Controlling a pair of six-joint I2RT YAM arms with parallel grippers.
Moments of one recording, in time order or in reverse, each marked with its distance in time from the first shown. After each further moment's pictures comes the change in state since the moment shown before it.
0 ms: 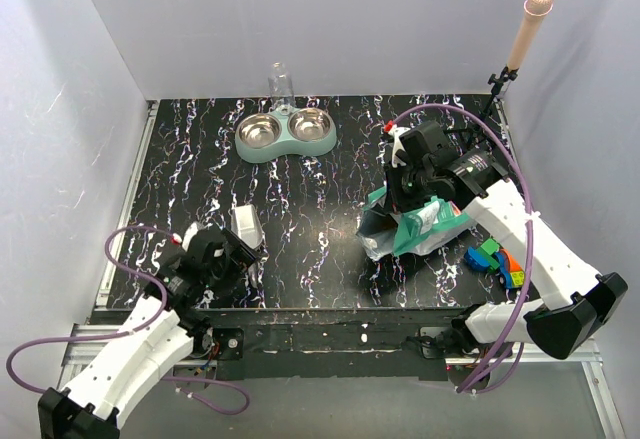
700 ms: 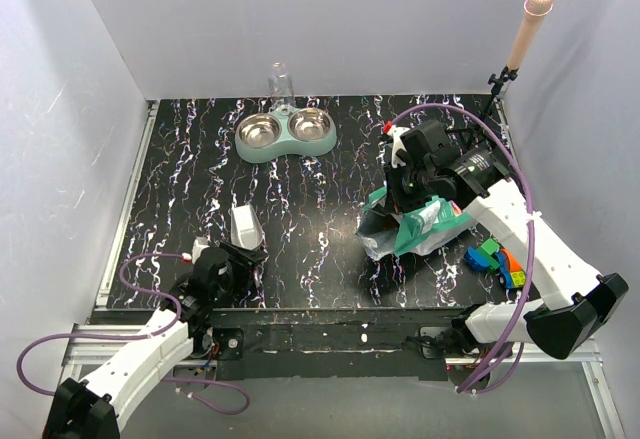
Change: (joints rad) left arm 0.000 -0.075 -0.410 0.599 0.024 -0.319; right arm -0.004 0.002 0.021 -0.024 -0.019 -0.052
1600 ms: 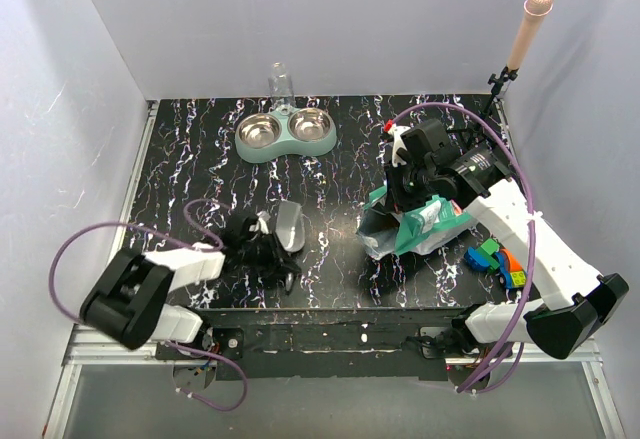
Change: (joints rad) left arm -0.002 0.751 0.278 0.206 0.528 0.468; right arm 0.000 0.000 0.005 0.000 0.000 0.007
